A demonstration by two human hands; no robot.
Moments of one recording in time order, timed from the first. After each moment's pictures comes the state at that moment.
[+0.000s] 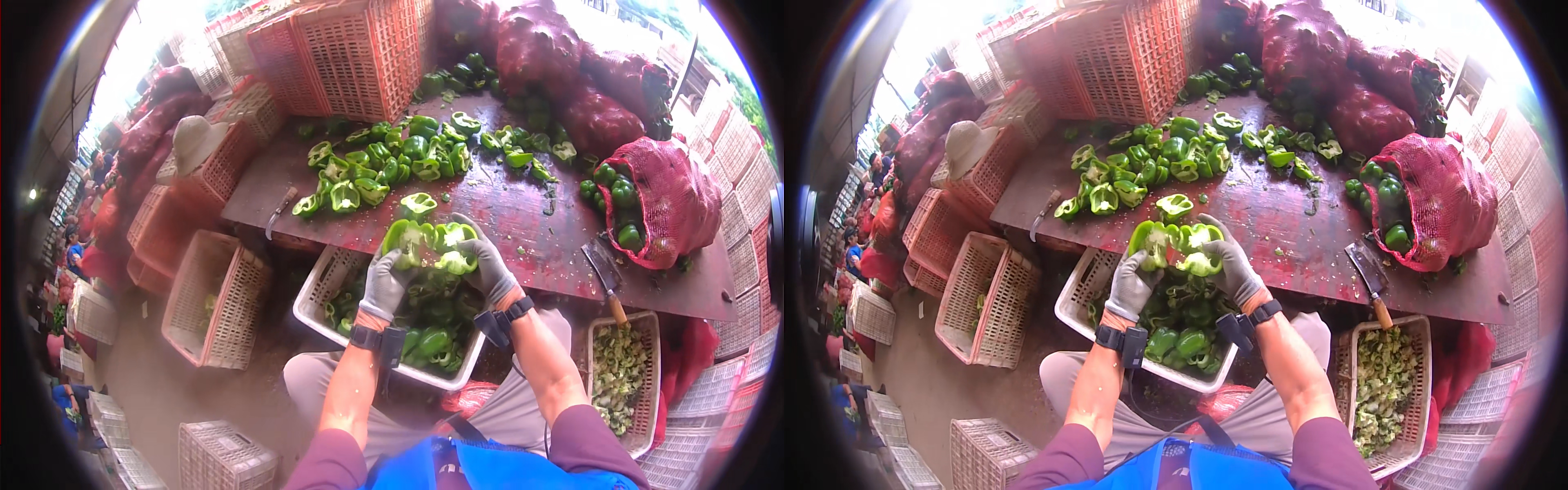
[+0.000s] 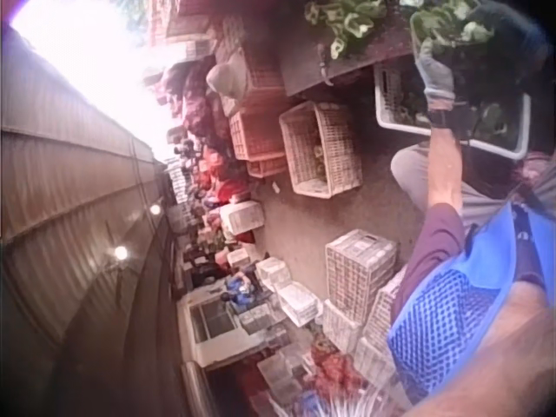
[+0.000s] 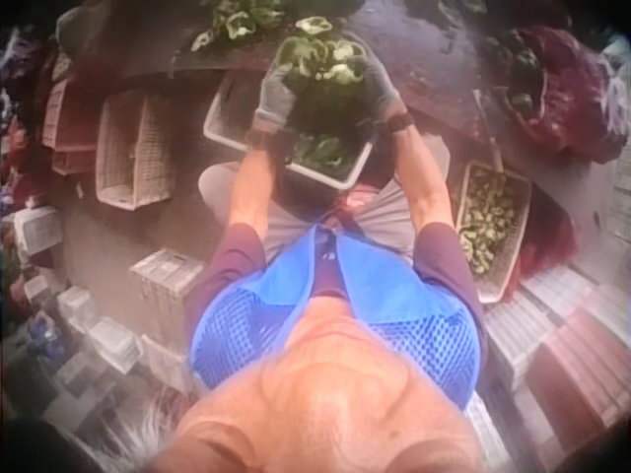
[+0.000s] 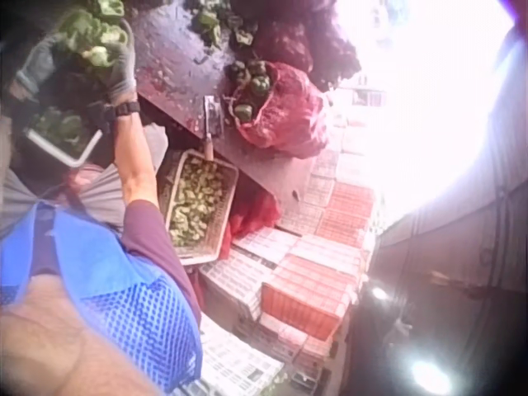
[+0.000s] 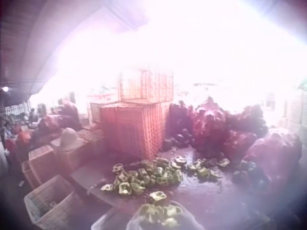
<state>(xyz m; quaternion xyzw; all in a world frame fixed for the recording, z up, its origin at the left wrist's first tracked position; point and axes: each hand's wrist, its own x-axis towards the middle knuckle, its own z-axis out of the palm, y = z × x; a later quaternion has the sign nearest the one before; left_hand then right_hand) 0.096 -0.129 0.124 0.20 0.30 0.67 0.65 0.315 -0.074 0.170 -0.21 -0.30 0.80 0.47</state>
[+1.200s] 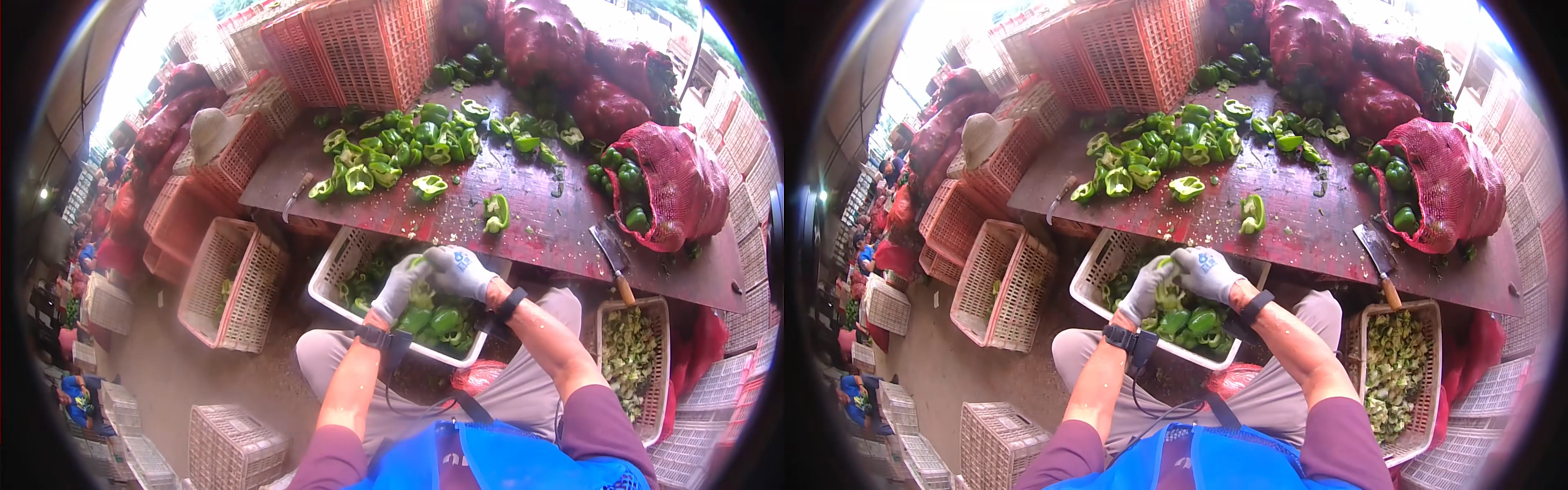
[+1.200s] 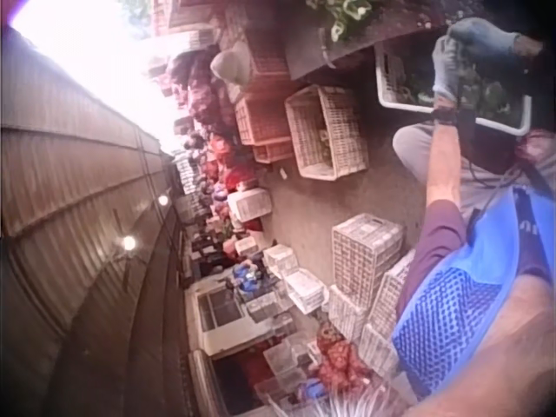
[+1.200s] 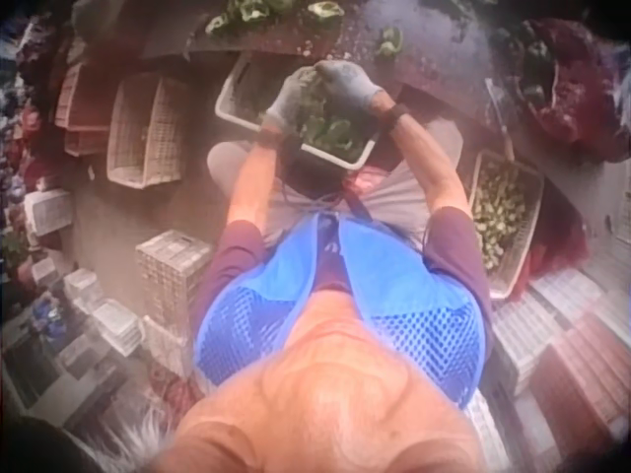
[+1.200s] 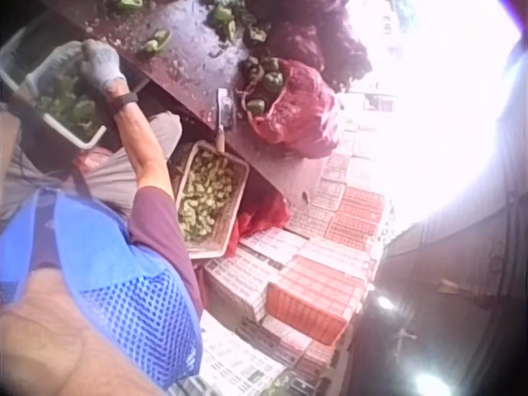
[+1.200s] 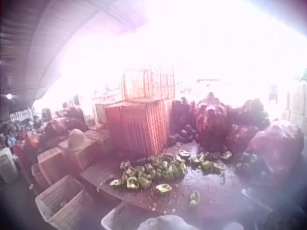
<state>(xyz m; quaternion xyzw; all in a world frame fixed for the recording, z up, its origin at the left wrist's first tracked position) 0.088 -0.198 0.102 0.47 0.52 0.43 0.57 0.282 -0.134 0.156 -0.27 -0.90 0.27 0.20</state>
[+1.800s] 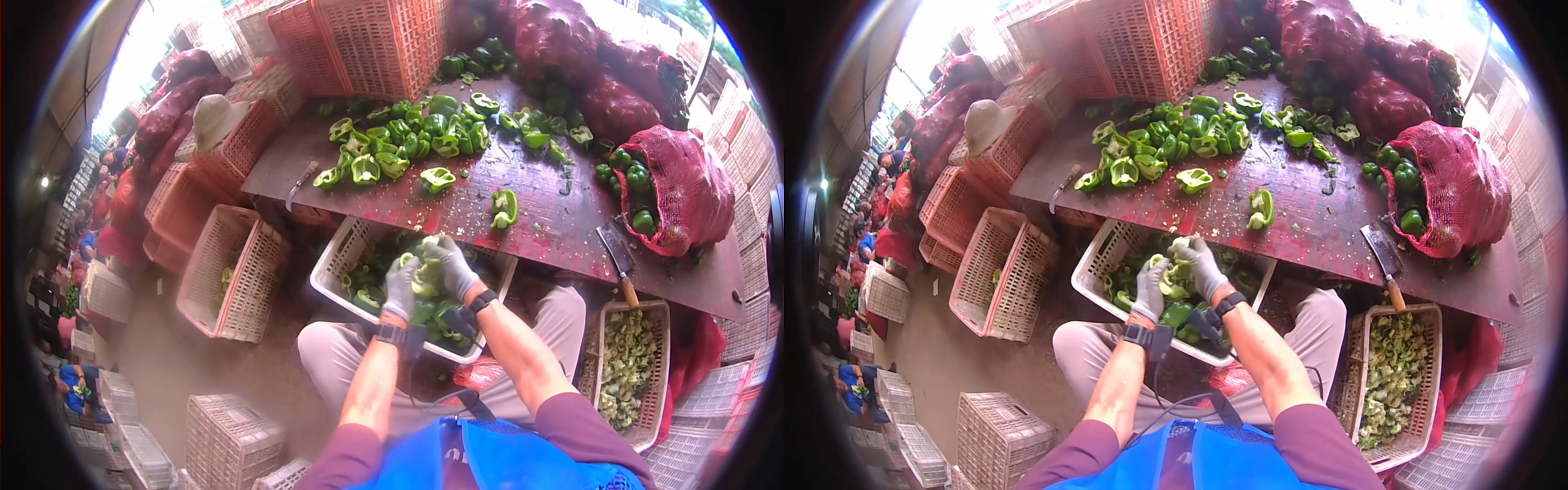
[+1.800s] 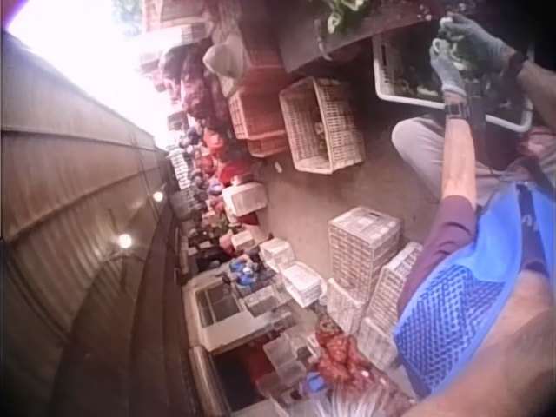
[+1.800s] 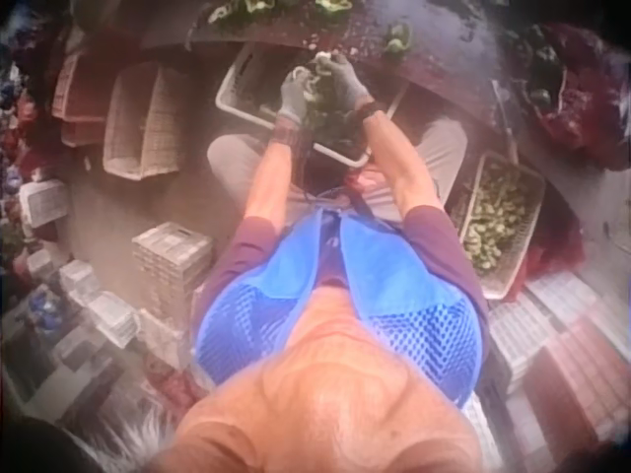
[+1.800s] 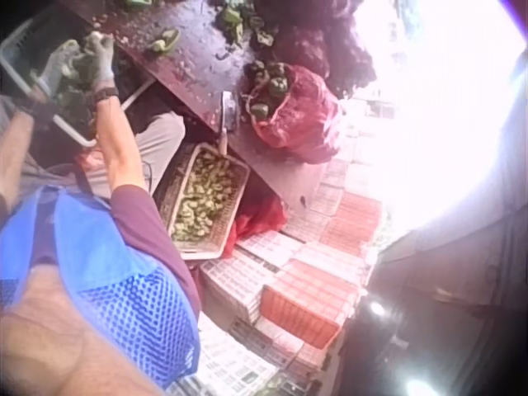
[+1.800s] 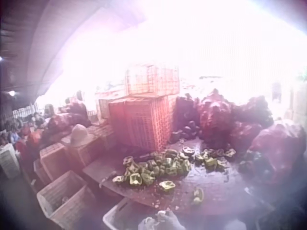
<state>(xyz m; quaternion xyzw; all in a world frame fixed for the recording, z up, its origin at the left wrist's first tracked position) 0.107 -0.184 0.040 0.23 0.49 0.64 0.54 0.240 -0.109 0.054 -0.35 -0.35 0.76 0.42</state>
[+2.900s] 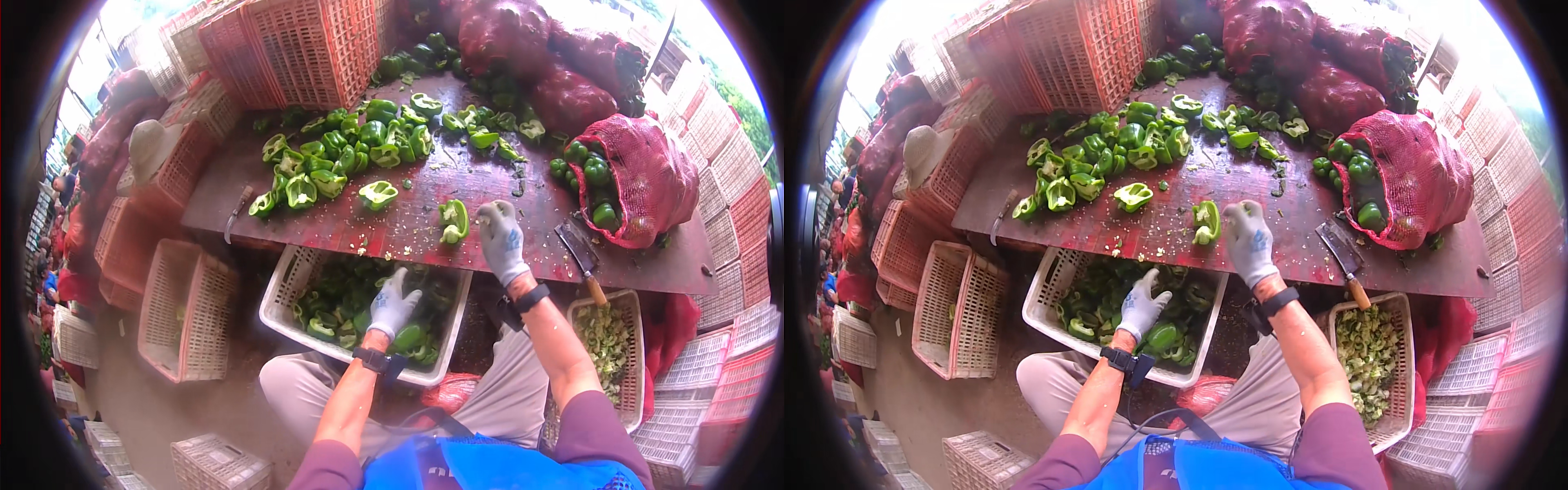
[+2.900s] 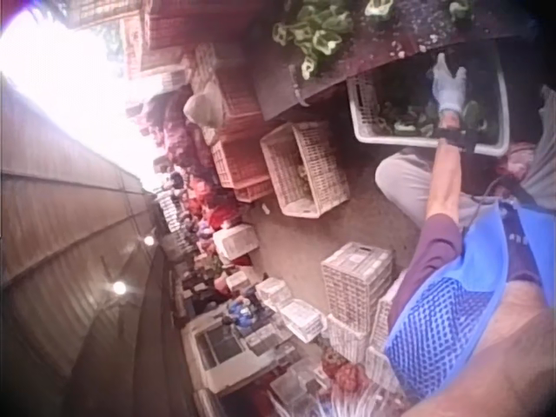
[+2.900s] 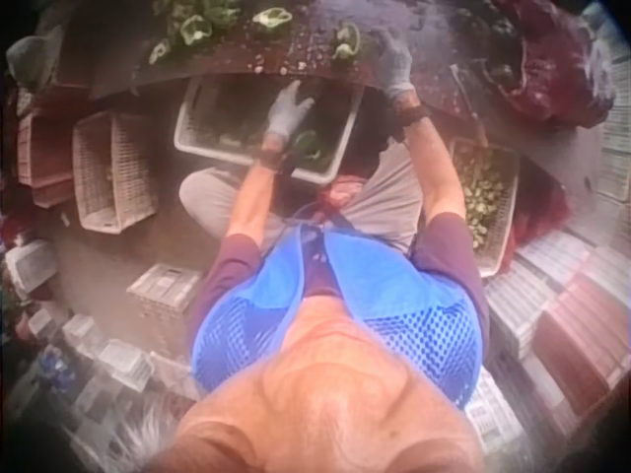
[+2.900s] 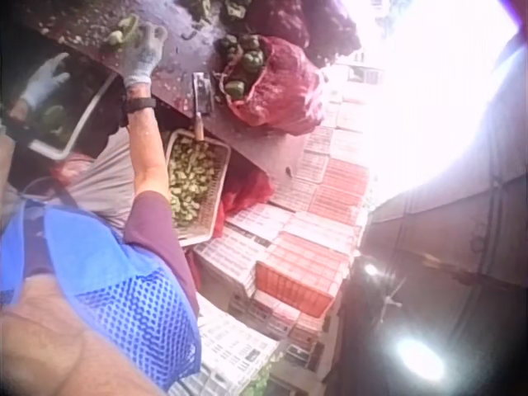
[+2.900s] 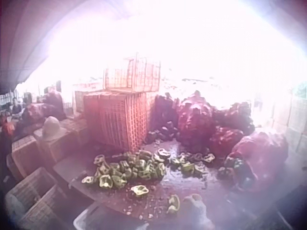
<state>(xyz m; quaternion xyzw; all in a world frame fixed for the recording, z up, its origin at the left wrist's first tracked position) 0.156 -0.161 0.027 0.62 0.69 0.29 0.23 0.402 -0.047 0.147 -0.50 -0.74 0.02 0.46</state>
